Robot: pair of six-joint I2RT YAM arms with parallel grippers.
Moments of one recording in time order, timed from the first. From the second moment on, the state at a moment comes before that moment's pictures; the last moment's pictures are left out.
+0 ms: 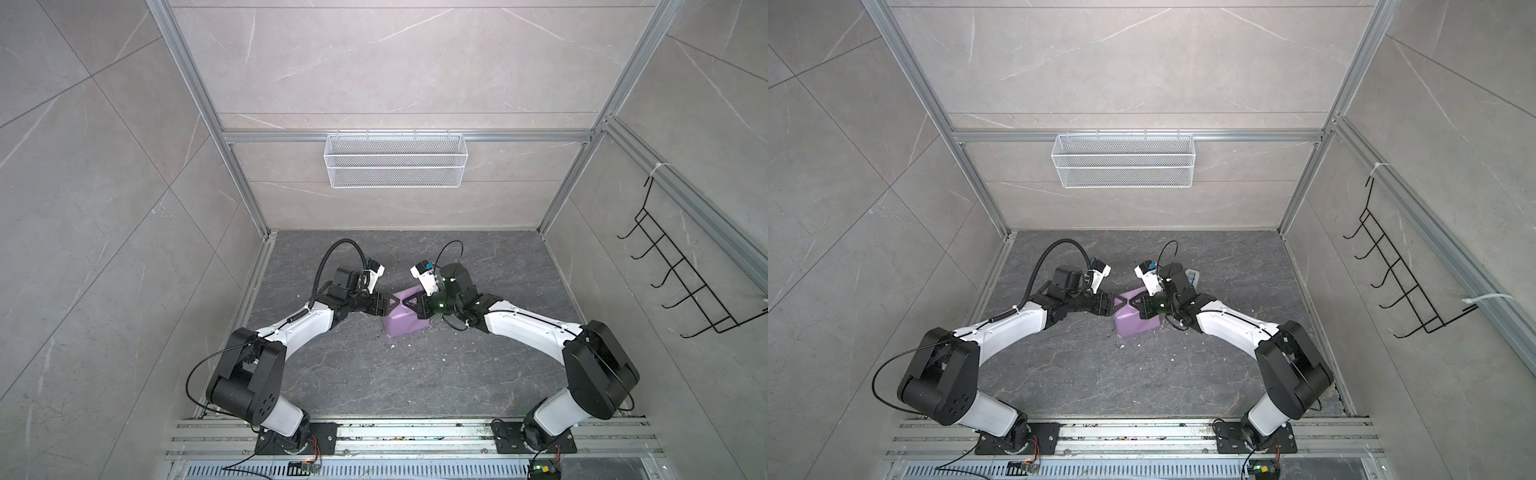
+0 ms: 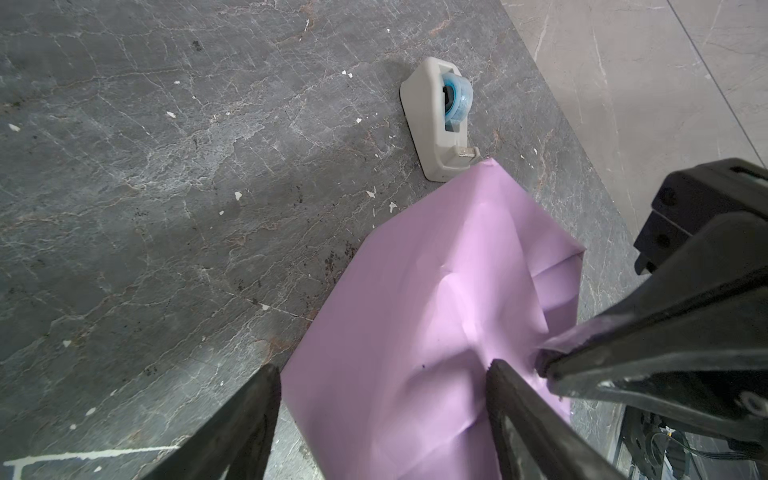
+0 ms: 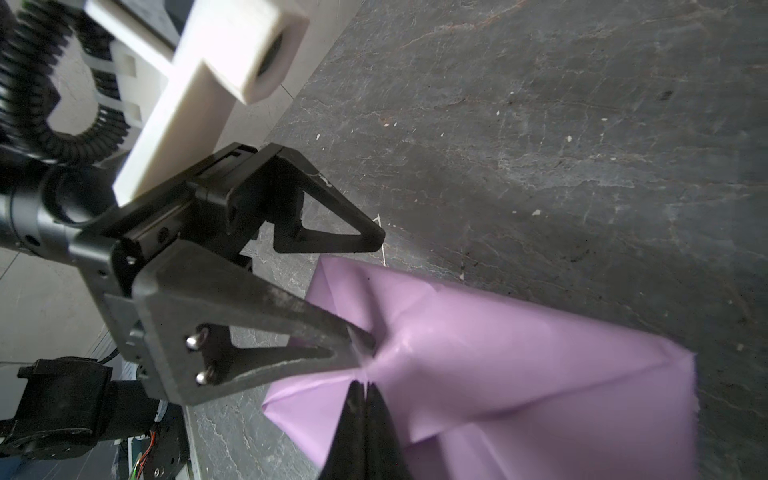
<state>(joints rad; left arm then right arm) -0.45 1.53 0.89 -0.09 0.50 -0.20 0.62 1.60 1.00 0.00 -0.45 0.30</state>
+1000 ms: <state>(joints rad) -0.45 1.53 0.89 -0.10 0.50 -0.20 0.60 1.70 1.12 -0.08 -0.41 0.28</state>
